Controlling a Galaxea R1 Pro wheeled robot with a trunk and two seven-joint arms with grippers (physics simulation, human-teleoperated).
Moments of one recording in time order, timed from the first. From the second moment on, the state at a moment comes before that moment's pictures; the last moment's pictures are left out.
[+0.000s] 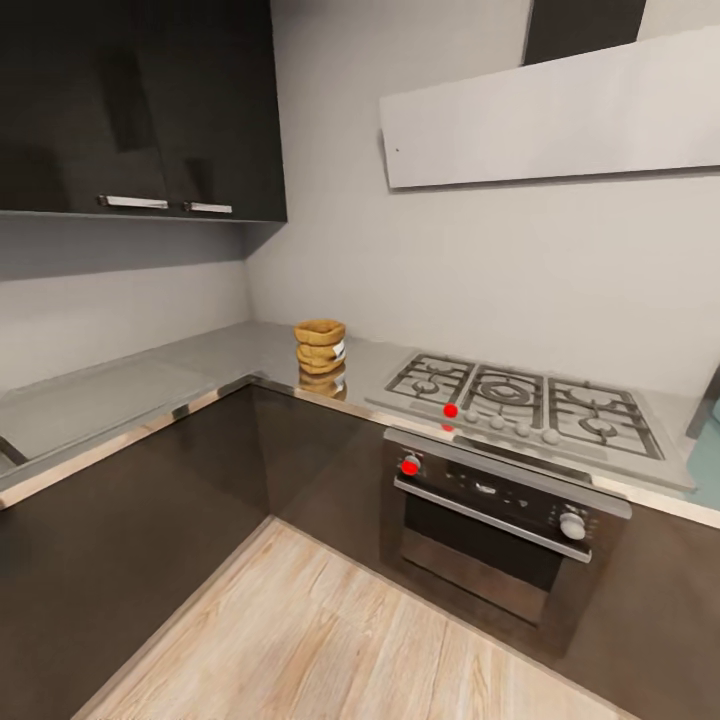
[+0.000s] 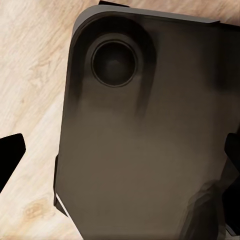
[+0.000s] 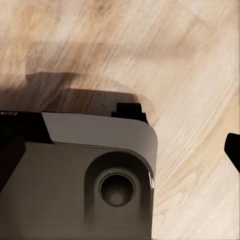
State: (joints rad) left arm 0.00 -0.01 0.00 -0.02 0.18 -0.04 0.01; right arm -0.20 -0.05 -0.40 0.03 0.42 -0.05 0.07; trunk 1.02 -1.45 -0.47
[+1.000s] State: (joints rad) left arm 0.00 0.00 0.00 -0.03 0.17 -0.04 0.00; right arm -0.20 -0.05 -0.40 0.03 0.43 -0.05 0.06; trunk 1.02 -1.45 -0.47
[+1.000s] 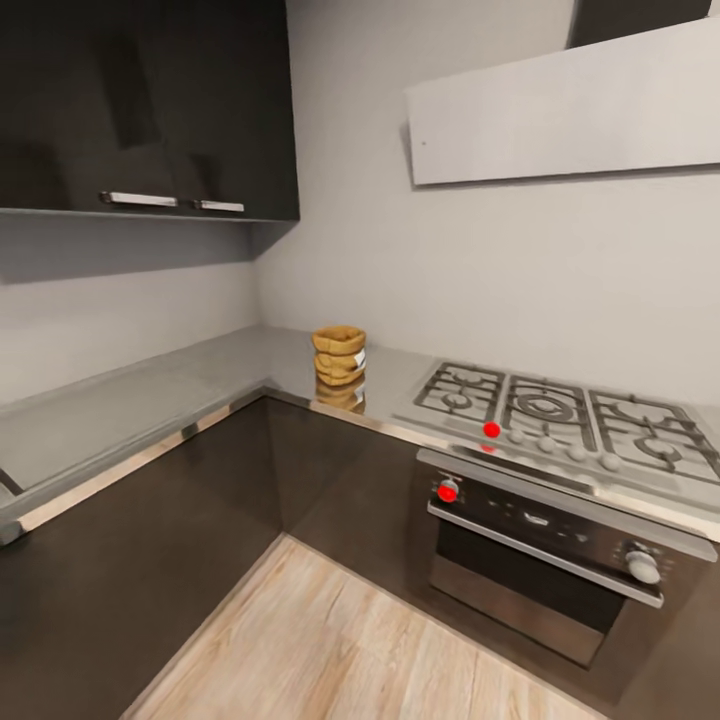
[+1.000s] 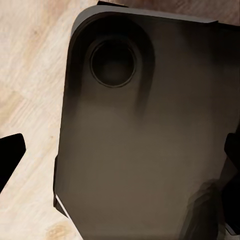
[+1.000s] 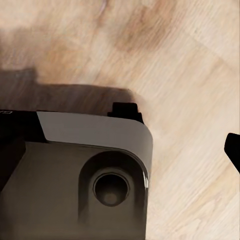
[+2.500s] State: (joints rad) left arm 0.00 -0.01 0.00 -0.03 0.17 -0.04 0.00; right arm -0.20 -0.04 -0.40 0.03 0.43 -0.05 0.06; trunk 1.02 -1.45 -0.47
